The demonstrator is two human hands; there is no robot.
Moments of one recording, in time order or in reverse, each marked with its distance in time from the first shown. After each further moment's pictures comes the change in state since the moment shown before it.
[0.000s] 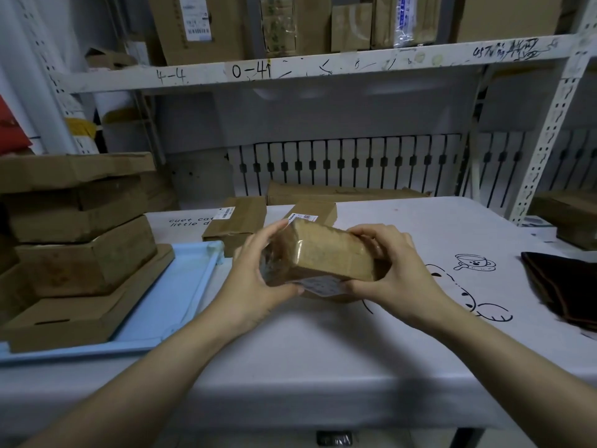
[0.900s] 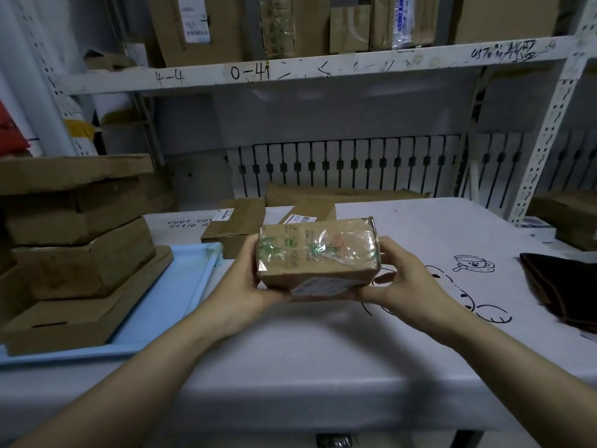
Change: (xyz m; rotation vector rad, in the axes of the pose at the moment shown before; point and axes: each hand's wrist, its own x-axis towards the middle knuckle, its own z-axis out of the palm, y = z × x) left_hand -0.003 0.003 -0.008 -0.216 -0.093 -0.147; right_hand -0.006 0.011 -0.008 0.190 -0.125 0.214
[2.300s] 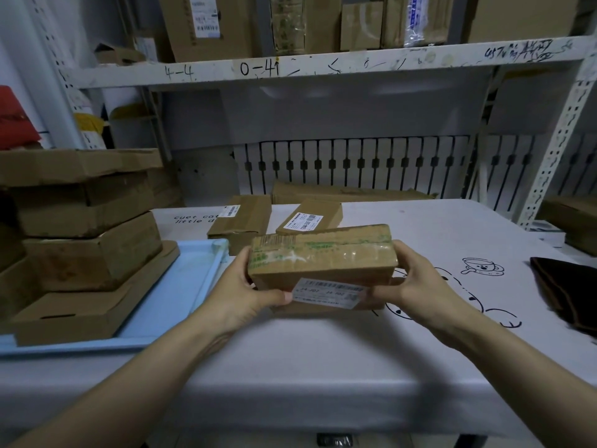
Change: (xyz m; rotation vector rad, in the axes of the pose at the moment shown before) left_hand 0.001 -0.025 -0.008 -0.136 0.073 -0.185; right_hand 0.003 0.003 0.002 0.257 -0.044 0.071
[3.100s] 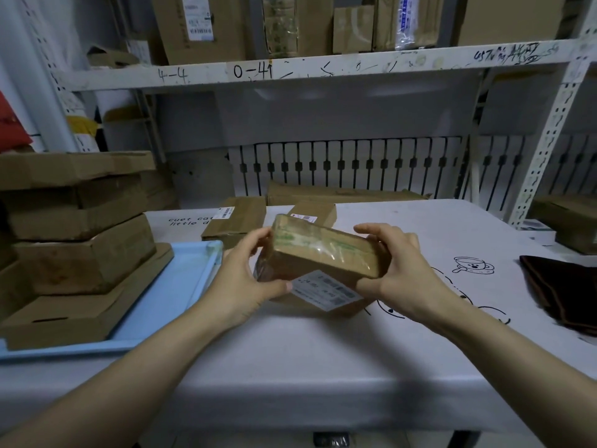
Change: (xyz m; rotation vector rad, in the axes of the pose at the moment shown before) left_hand 0.001 0.024 0.007 0.318 0.039 0.220; right_hand -0.004 -0.028 0.005 -0.388 0.082 -0.141
